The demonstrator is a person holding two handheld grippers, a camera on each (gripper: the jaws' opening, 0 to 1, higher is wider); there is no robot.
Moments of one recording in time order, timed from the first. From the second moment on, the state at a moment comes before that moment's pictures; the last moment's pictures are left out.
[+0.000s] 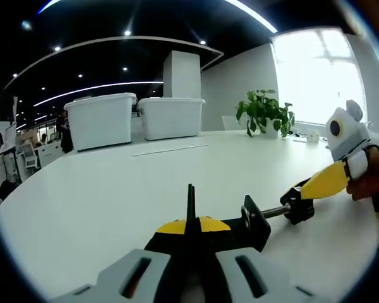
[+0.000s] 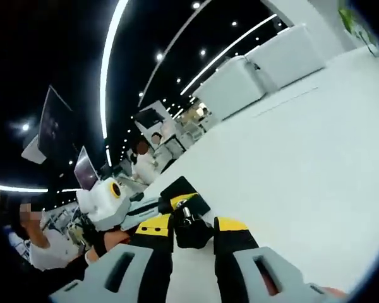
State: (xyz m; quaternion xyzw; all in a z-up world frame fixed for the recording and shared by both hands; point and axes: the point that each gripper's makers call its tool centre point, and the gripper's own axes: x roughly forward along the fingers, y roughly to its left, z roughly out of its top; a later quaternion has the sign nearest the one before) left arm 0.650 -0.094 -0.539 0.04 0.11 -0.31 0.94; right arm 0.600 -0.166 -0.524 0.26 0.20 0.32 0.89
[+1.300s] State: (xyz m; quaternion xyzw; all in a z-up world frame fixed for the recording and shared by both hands) left arm 0.652 -0.094 -0.539 0.03 0.11 -0.31 0.94; right arm 0.605 -0.167 -0.510 0.14 0.11 0.31 0.93
